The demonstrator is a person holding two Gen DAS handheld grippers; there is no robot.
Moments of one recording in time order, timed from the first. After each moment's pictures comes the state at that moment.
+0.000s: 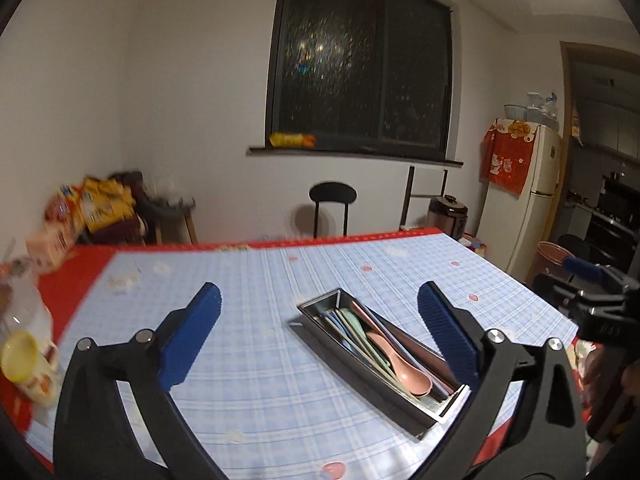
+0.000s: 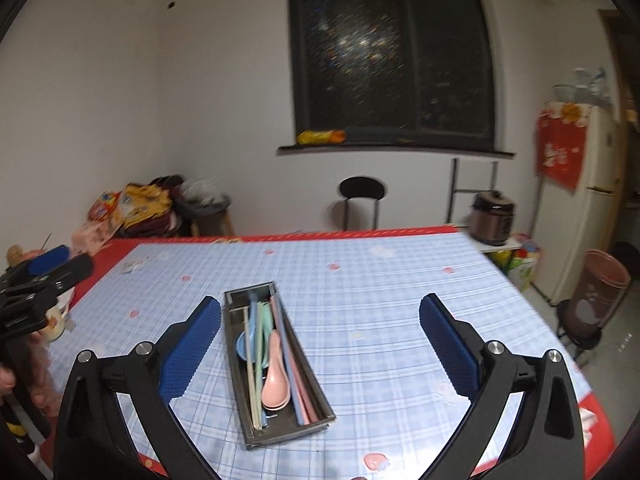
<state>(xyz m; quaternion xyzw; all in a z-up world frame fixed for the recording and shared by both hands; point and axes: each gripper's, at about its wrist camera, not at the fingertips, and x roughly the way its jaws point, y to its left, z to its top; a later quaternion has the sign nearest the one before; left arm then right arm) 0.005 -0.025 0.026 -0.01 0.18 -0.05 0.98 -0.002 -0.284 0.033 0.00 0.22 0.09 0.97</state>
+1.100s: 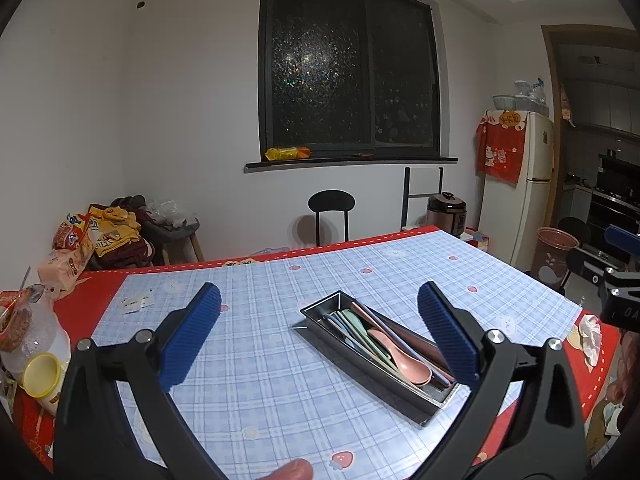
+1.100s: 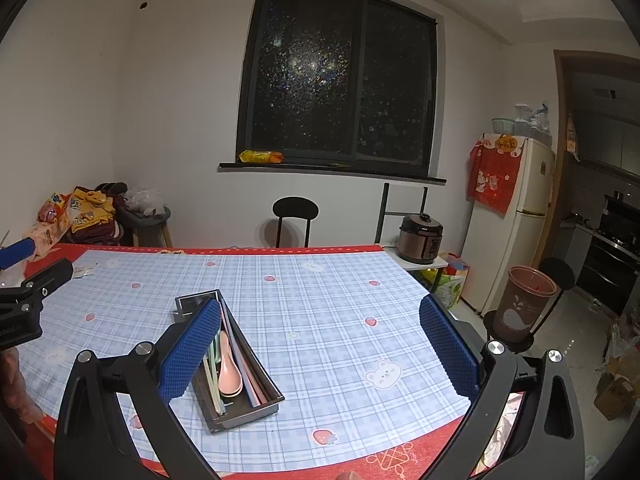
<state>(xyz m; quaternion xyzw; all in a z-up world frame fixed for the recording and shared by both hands) -0.018 -0.041 0.032 0.03 0.17 -0.06 0.98 -0.063 -0.276 0.056 -0.04 0.18 -0.04 0.98</state>
